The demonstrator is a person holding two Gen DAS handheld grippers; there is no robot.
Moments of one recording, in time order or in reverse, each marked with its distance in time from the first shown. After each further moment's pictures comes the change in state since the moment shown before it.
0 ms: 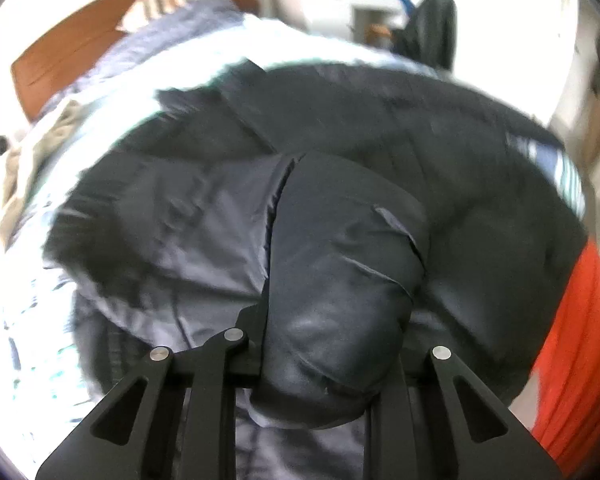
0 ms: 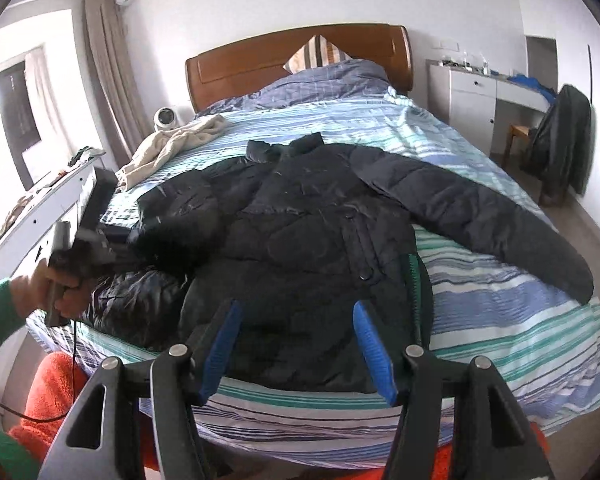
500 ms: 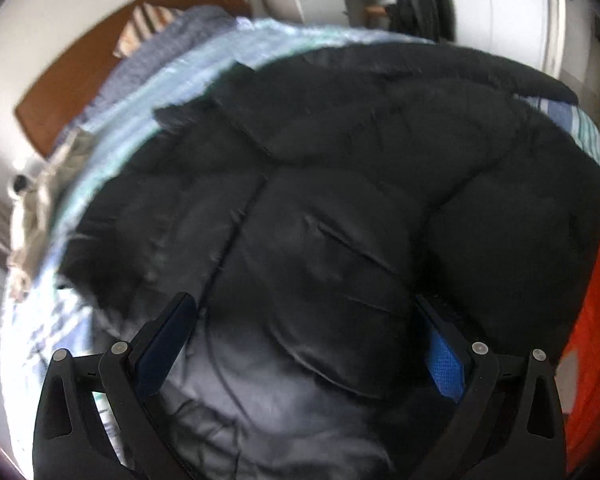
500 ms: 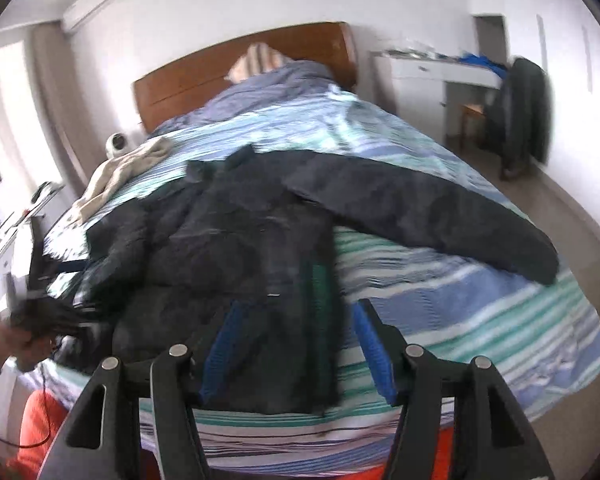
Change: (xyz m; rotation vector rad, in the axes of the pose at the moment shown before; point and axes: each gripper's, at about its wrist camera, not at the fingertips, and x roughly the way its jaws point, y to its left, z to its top) left arm 0.040 -0.038 -0.003 0.157 0.063 0.100; right arm 0.004 -0.063 0.008 0.125 -0.017 -0.090
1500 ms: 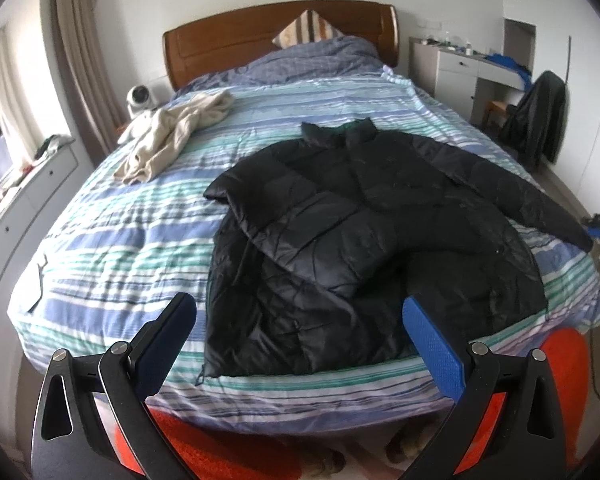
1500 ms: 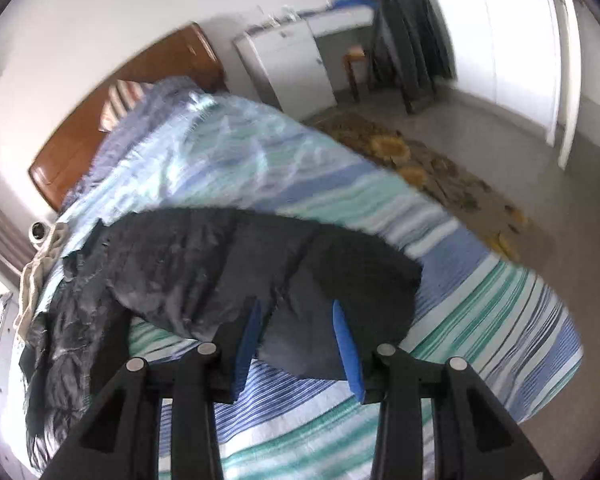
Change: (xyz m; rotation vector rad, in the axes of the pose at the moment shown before) left arm -0.202 -0.009 -0.047 -0.501 -0.122 0.272; right arm 0.079 -0.305 0.033 0.502 0.130 -0.221
